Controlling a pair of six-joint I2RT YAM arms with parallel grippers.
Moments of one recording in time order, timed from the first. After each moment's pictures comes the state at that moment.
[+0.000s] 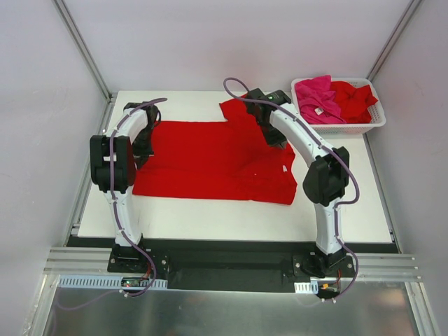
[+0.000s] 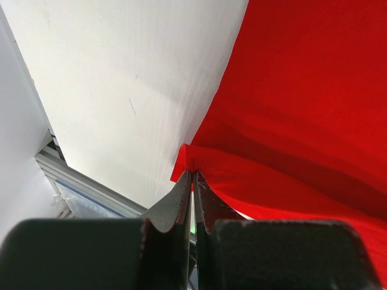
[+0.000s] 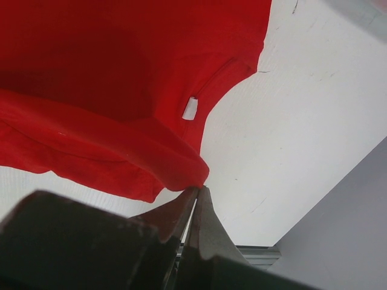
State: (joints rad) left arm -0.03 2.08 1.66 -1.26 -0.38 -0.31; right arm 0.55 2.09 2.07 -1.44 0.52 0.21
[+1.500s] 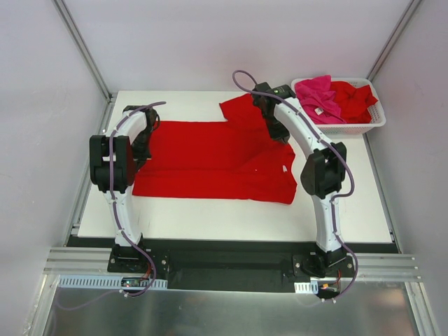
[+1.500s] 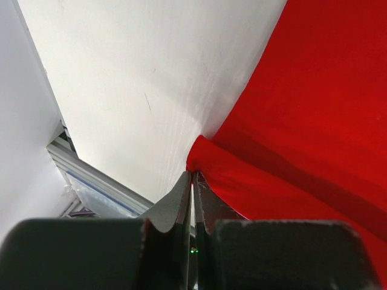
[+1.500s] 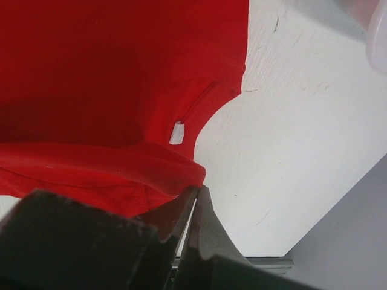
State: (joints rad) left arm -0.02 2.08 1.62 -1.27 -0.43 -0.31; right arm 0.47 2.19 2.19 -1.44 0.49 0.22
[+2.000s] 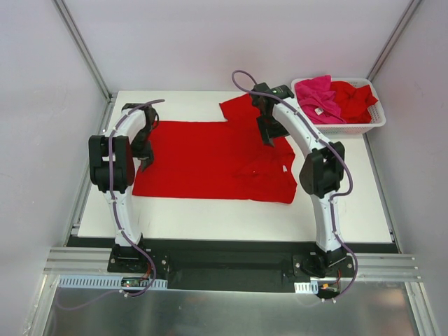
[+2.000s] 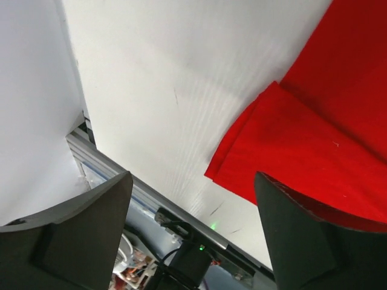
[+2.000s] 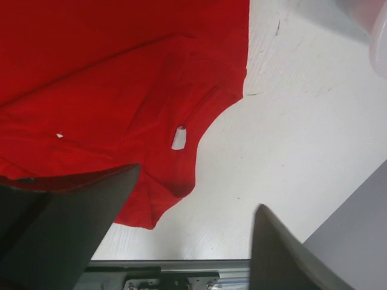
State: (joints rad) left arm -0.02 2.08 1.64 -1.32 -0.49 -0.33; right arm 0.47 2.21 2.21 -1.44 0.49 0.25
